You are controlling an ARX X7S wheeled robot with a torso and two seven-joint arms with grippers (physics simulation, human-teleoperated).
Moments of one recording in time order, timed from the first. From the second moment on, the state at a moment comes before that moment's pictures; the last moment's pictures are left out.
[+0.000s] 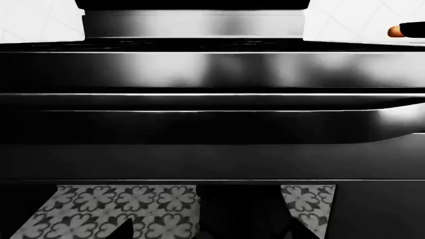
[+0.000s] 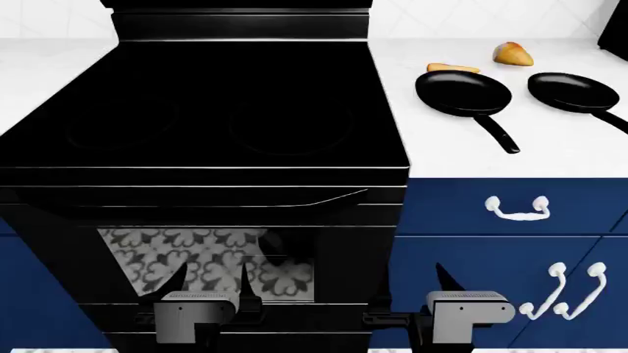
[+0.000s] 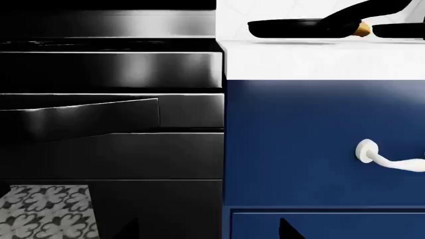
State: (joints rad) left arm 0.00 0.00 0.00 0.00 0.00 0.00 0.00; right arm 0.00 0.00 0.00 0.00 0.00 0.00 0.00
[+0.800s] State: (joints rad) left arm -0.01 -0.07 0.09 -0.02 -0.07 -0.02 -0.07; right arm 0.01 0.07 -0.08 0.02 0.10 0.00 0.07
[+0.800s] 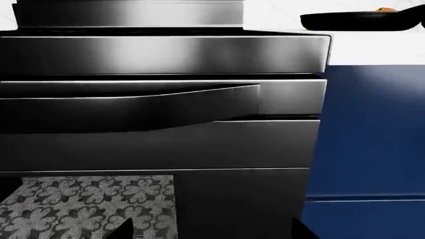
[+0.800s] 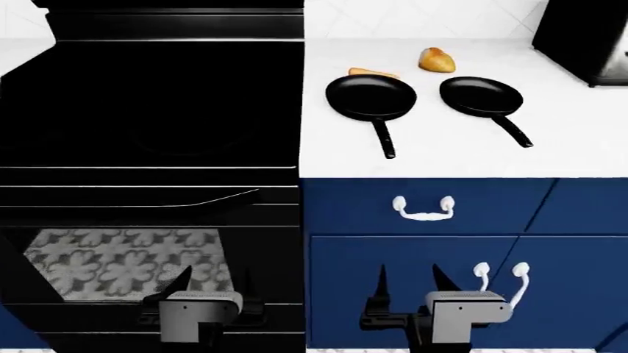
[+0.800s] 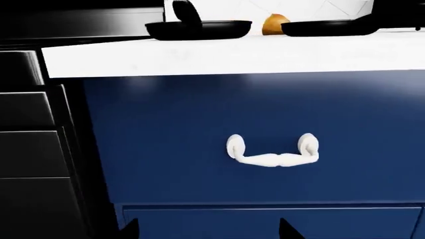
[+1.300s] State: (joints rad) left arm -0.02 -0.10 0.12 -0.04 -0.10 -0.03 -0.10; right arm 0.01 0.10 -0.12 0.03 0.12 -0.01 0.10
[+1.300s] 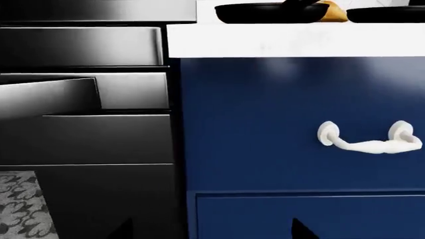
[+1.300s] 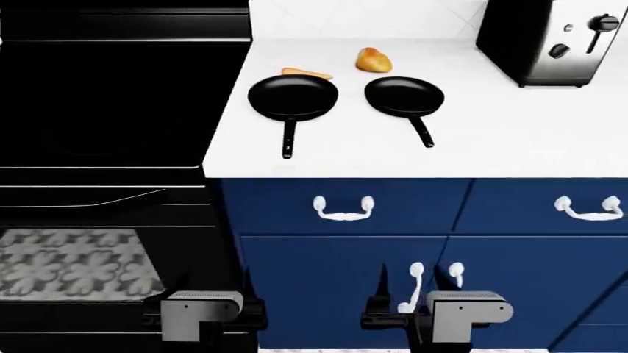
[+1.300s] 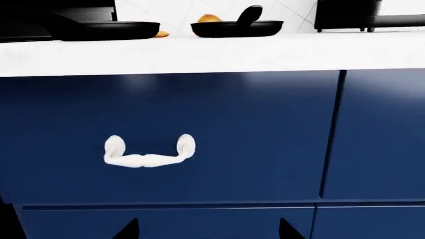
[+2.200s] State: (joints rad) left arm -0.10 -0.19 0.13 0.48 -0.29 -0.67 -0.17; right arm 0.04 0.21 -0.17 -0.52 0.17 0.51 0.17
